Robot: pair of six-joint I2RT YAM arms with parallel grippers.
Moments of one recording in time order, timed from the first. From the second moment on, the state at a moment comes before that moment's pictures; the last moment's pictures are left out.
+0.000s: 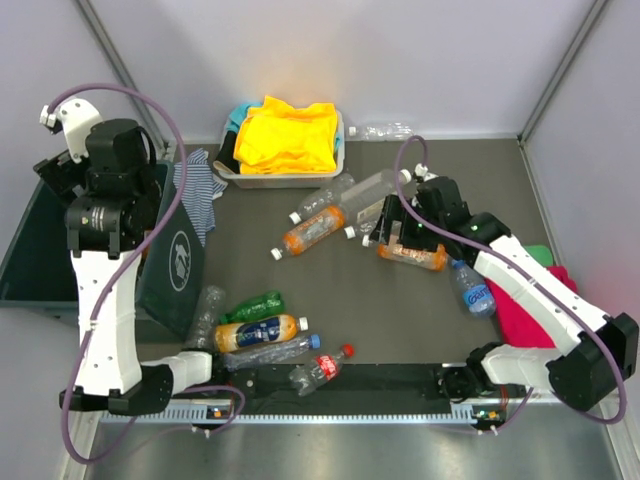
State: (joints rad) left arm -0.08 1.21 1.84 -1.00 -1.00 -0.24; right arm 0.54 1.21 1.10 -0.64 -0.06 0.61
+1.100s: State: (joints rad) left arm -0.39 1.15 1.27 -0.85 -0.12 -0.38; right arm 0.85 1.32 1.09 -0.58 -0.22 0.41
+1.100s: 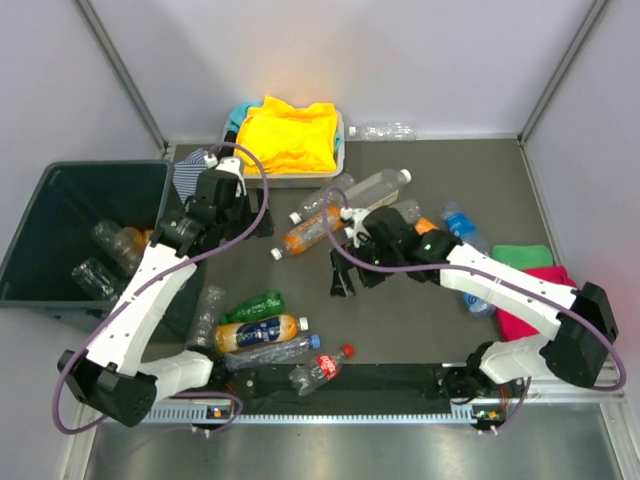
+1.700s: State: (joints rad) left arm -0.39 1.15 1.14 -0.79 -0.10 -0.47; right arm 1.02 1.46 0.95 -0.76 -0.28 0.94
